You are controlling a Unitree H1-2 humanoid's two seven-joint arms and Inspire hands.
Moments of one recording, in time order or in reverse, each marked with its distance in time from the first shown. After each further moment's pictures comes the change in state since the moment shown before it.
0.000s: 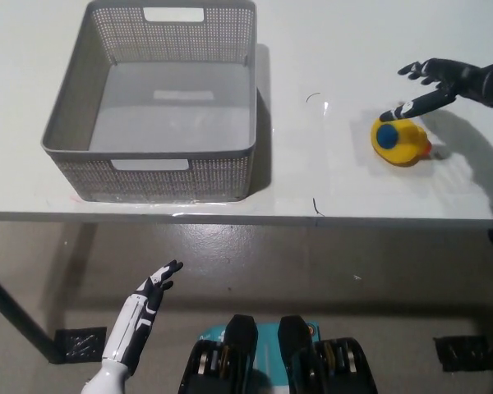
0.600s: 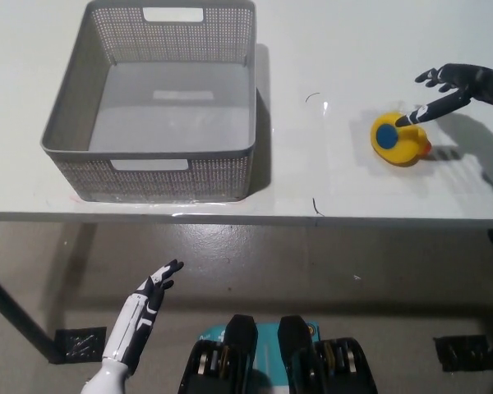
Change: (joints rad) left_arm -0.002 0.002 -0.003 -0.001 0.010 -0.001 0.001; right_arm -0.024 -0.003 0.010 0.091 -0.014 -0.017 0.017
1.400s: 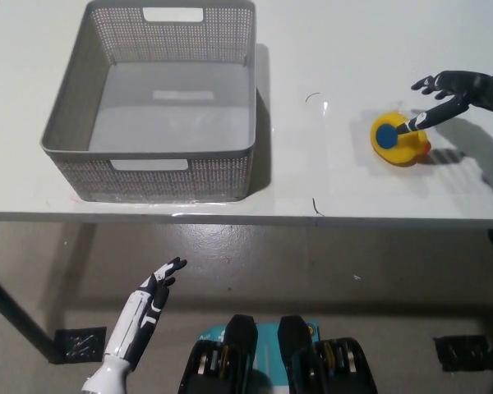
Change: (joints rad) left_arm -0.010 0.001 0.000 0.000 0.030 -0.001 0.002; right_arm 0.000 0.009 0.001 0.035 -0.002 -0.040 0.012
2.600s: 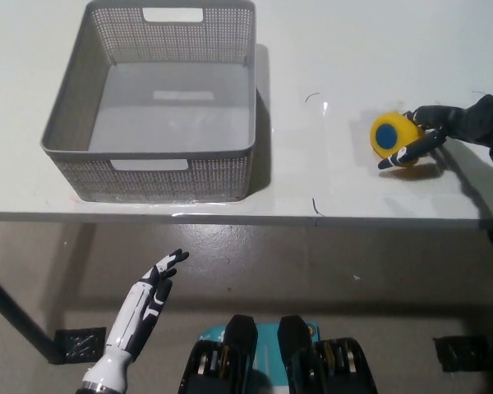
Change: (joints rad) left_arm -0.026 0.005 -0.001 -0.001 0.016 0.000 0.000; right_arm 0.036 0.063 0.014 0.064 -0.021 -0.007 -0.027
